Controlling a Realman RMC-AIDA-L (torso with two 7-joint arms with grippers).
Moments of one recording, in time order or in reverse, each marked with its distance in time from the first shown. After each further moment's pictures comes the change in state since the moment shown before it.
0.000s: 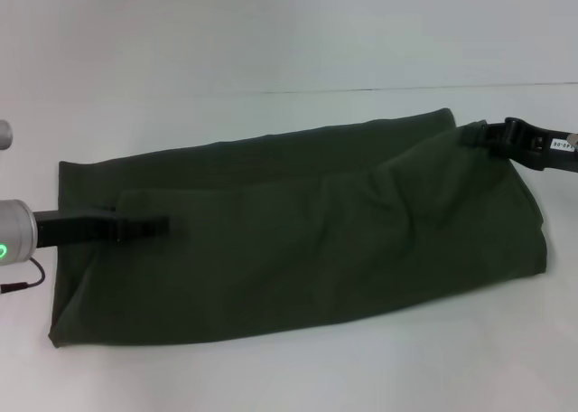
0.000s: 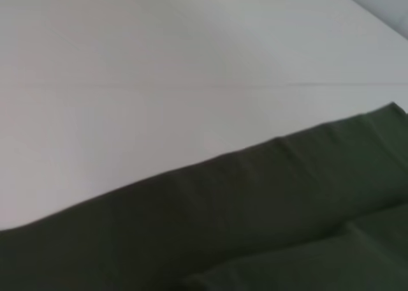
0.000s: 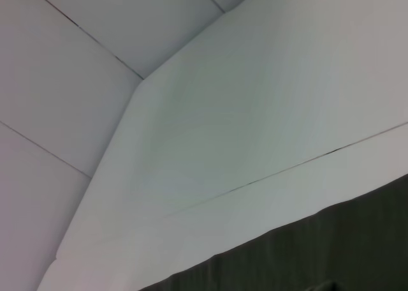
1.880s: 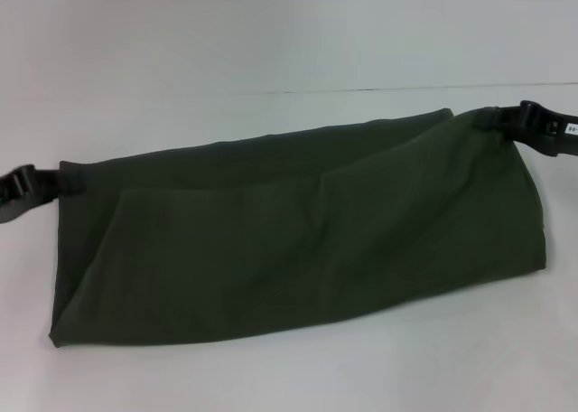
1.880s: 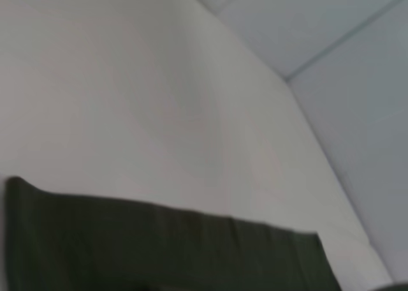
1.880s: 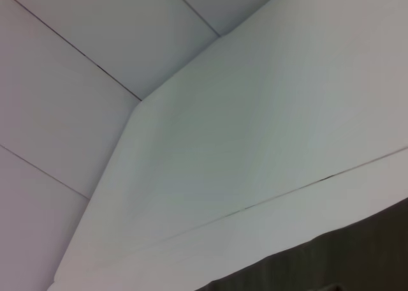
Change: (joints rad) left arm 0.034 0.104 -0.351 0.035 -0.006 0.381 -0.321; right arm 0.003 -0.007 0.034 -0.025 -0.001 -0.006 0.015
